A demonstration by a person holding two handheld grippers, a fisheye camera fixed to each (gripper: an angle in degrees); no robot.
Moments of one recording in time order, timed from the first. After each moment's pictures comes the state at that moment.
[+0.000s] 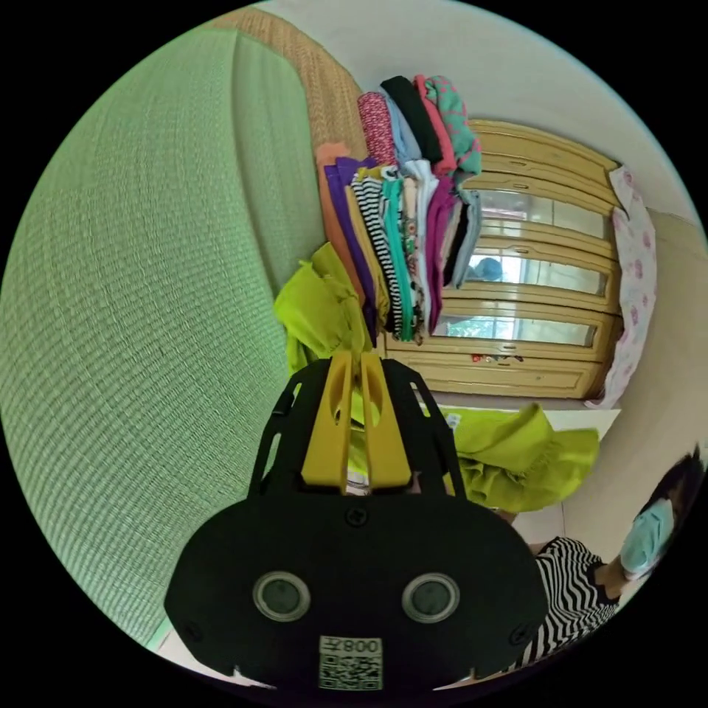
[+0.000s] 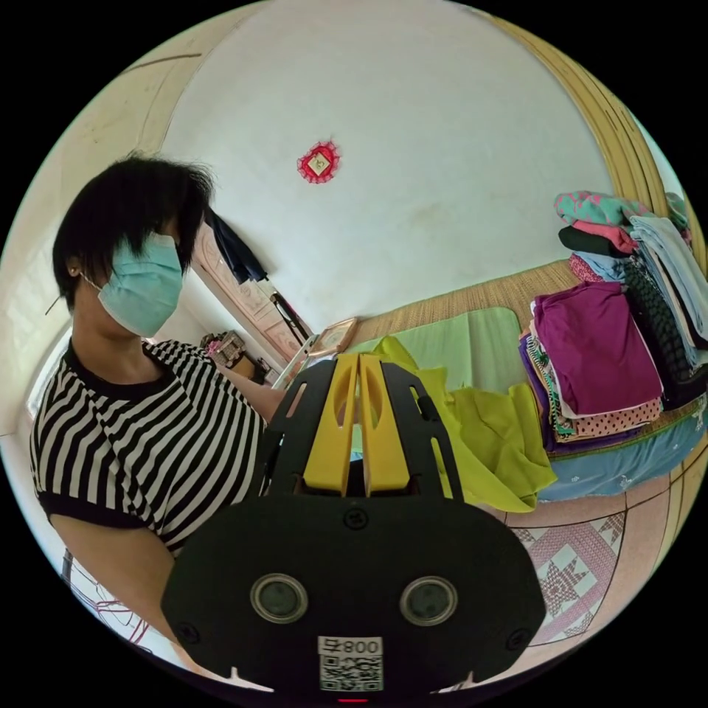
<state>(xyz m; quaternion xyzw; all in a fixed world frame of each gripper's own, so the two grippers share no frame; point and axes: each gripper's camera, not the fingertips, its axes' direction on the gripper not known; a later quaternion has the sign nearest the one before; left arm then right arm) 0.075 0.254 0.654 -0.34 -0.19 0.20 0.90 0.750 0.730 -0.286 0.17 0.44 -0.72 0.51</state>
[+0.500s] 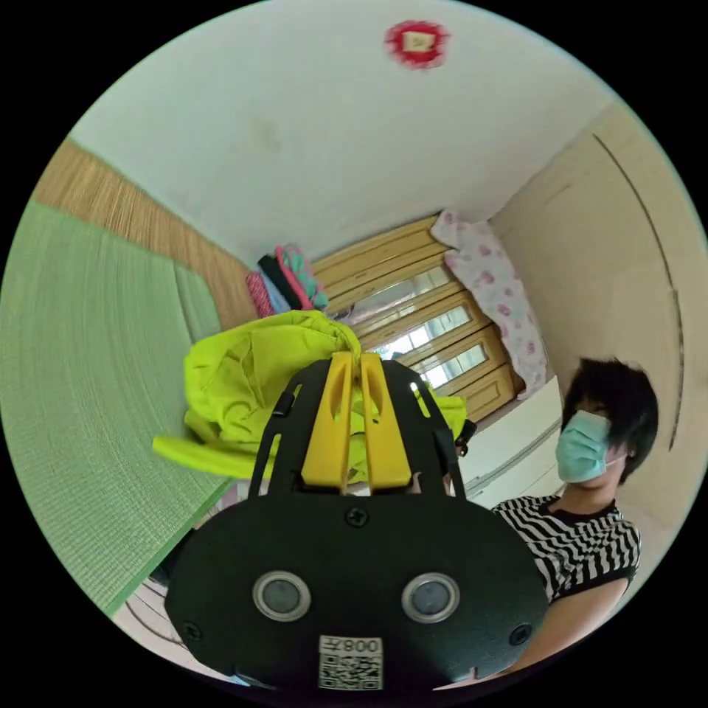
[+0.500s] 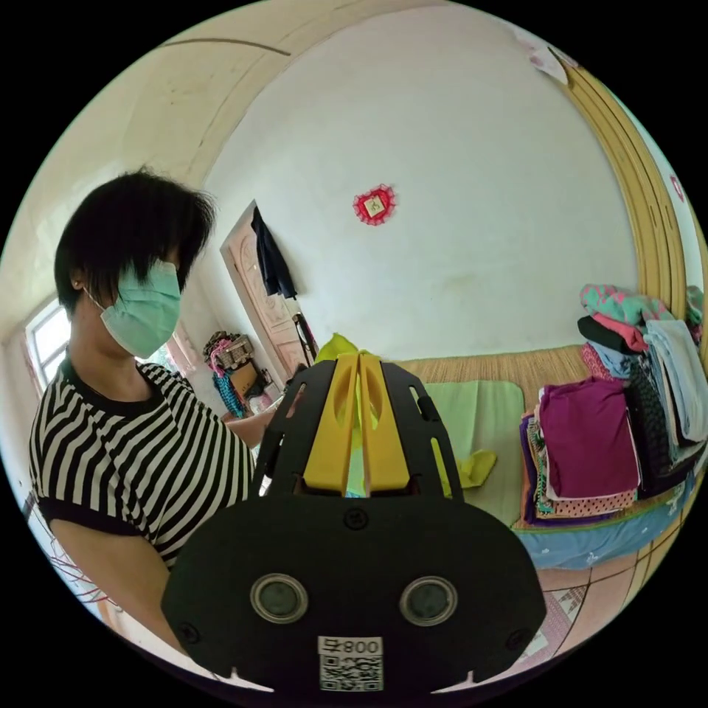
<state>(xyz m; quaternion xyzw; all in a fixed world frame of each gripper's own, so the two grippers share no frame) 0.242 0.365 0.319 -0.12 0.02 0.38 0.92 0.738 0.808 -0.225 0.16 0.40 -0.81 0.41</state>
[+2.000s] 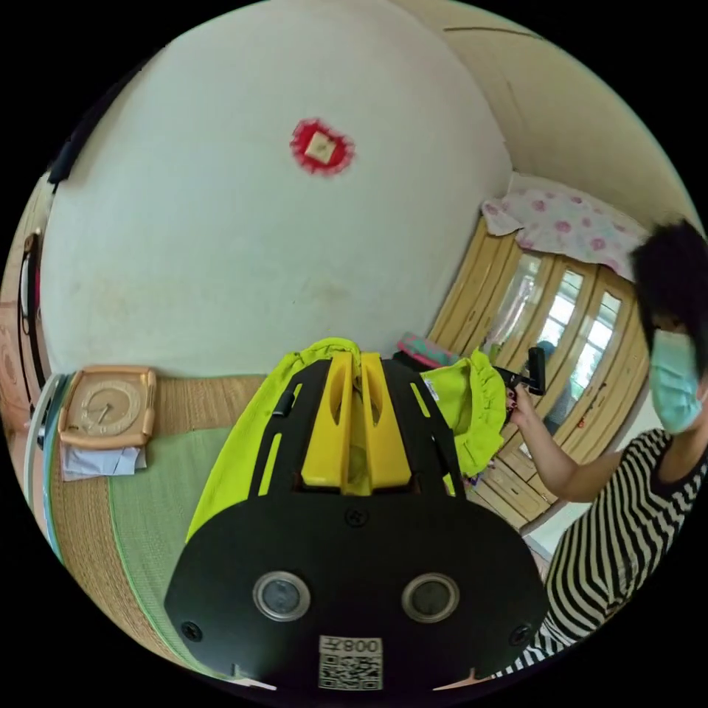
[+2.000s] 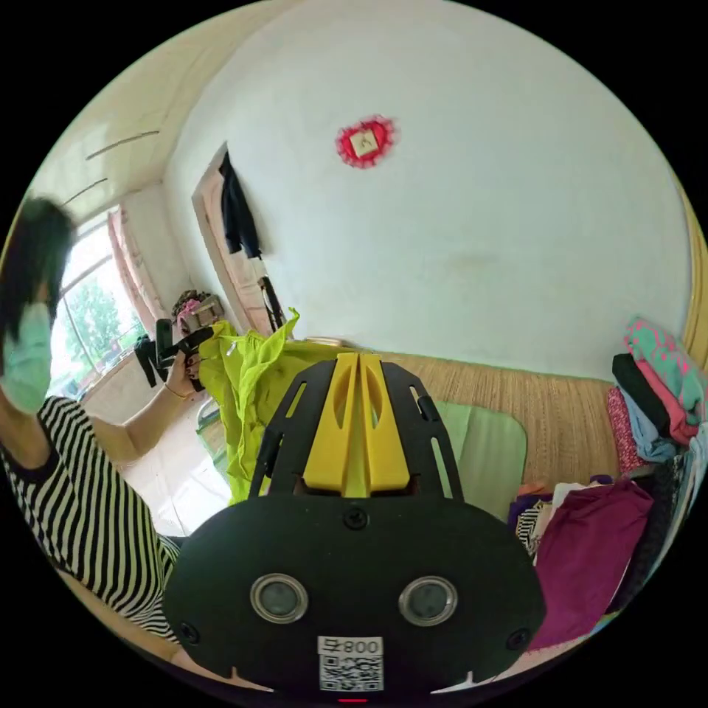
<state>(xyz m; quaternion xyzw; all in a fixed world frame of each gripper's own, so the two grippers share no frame) 0.403 0.380 0.044 0.11 -0.25 0.58 0.77 0.279 0.552 0.183 0.12 0.49 -0.78 0.37</state>
